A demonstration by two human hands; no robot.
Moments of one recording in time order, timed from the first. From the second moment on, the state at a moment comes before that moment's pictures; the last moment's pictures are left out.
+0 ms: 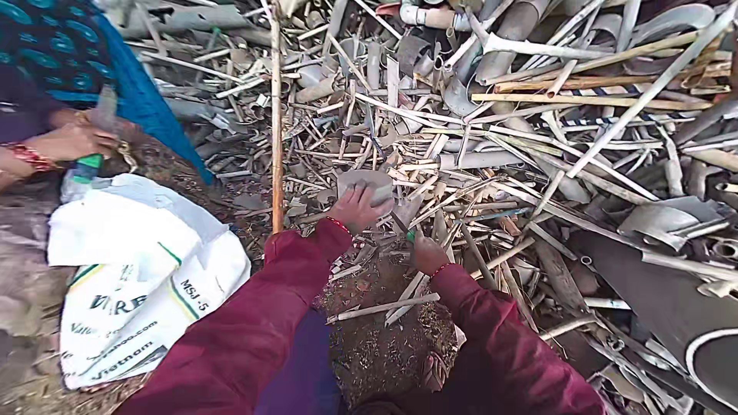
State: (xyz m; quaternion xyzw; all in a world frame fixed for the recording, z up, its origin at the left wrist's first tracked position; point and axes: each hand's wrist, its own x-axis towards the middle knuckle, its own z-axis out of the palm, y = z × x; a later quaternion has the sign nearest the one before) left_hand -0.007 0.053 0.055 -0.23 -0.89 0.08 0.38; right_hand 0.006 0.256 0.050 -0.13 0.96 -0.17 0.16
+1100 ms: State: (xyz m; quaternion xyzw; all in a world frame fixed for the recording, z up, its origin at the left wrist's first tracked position) left_hand -0.108 0.036 -0.009 -0.43 -0.86 0.12 0.25; right_hand -0.108 0.280 0.018 -0.04 0.88 -0.41 0.22
